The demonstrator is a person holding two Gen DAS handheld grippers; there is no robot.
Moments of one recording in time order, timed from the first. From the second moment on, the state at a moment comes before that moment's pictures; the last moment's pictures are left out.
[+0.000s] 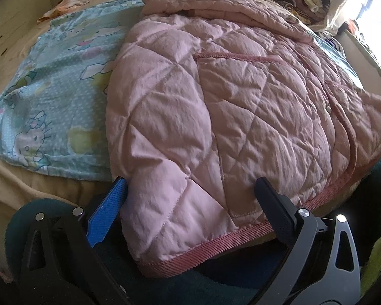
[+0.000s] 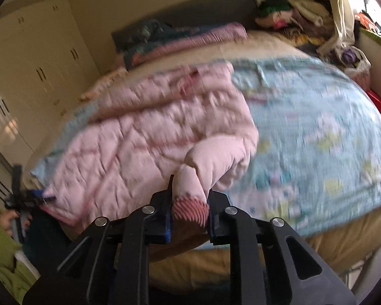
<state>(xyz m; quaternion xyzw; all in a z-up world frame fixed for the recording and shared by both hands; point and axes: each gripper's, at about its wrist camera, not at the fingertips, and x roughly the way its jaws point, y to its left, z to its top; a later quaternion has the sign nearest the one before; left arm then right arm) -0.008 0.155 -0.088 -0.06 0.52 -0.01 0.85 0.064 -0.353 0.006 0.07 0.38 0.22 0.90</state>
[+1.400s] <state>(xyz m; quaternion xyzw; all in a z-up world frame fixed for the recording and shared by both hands) -0.003 0.181 -0.034 -0.04 0.51 -0.04 0.86 0.113 -0.358 0.049 0.13 0.31 0.22 0.92</state>
